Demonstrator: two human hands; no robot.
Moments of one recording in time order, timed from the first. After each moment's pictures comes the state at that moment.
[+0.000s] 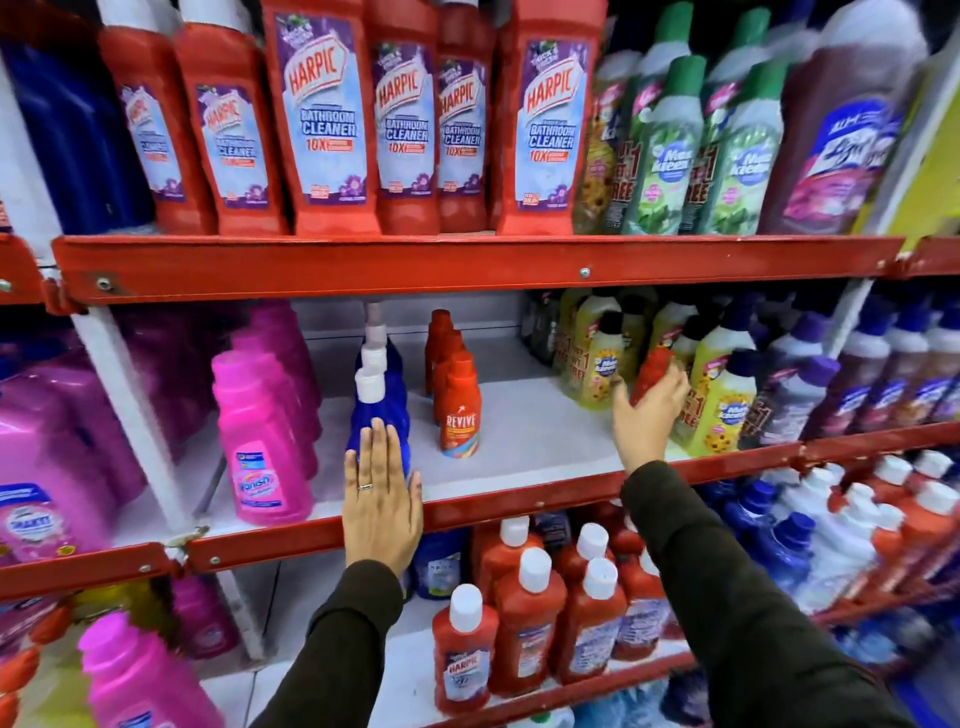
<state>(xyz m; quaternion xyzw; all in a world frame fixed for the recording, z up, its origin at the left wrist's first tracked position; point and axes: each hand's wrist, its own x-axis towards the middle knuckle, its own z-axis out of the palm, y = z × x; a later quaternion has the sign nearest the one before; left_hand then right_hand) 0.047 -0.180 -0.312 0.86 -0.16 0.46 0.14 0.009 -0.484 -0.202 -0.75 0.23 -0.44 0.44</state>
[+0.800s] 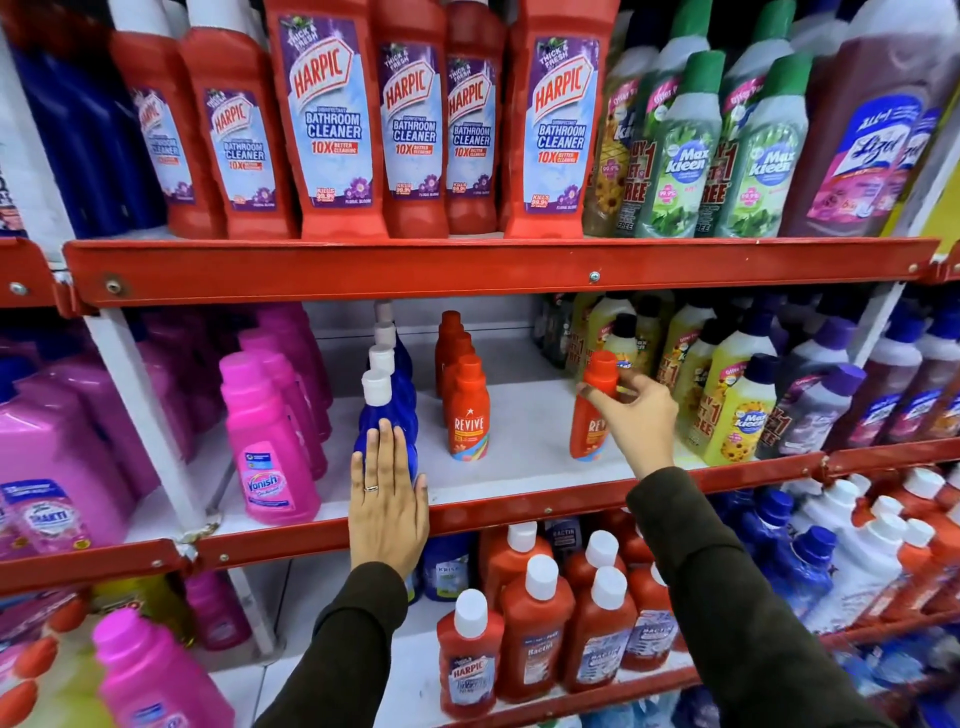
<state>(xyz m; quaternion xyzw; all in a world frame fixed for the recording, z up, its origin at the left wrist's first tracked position) 0.045 -0.181 -0.311 0.87 -0.14 0.46 0.12 0.004 -0.468 -0.187 -0.77 0.16 -0.36 0.50</state>
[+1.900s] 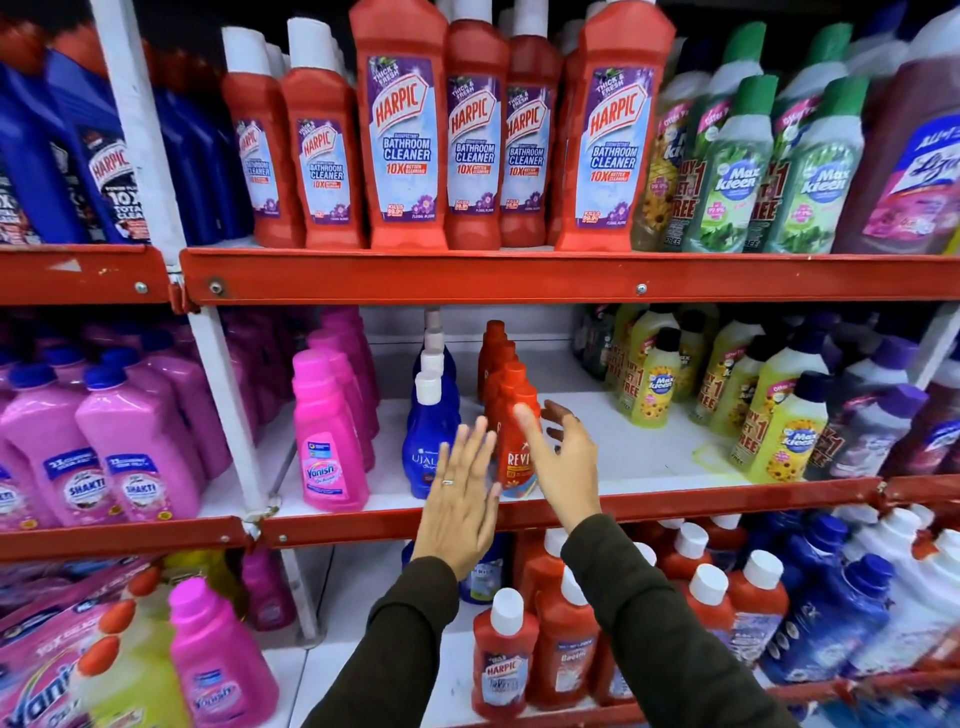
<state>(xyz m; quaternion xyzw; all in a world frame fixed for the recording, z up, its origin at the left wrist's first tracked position) 0.018 -0.196 -0.291 0.84 -0.30 0.36 0.25 0.005 -0.343 -0.223 -0.78 0.08 -0.28 0.56</state>
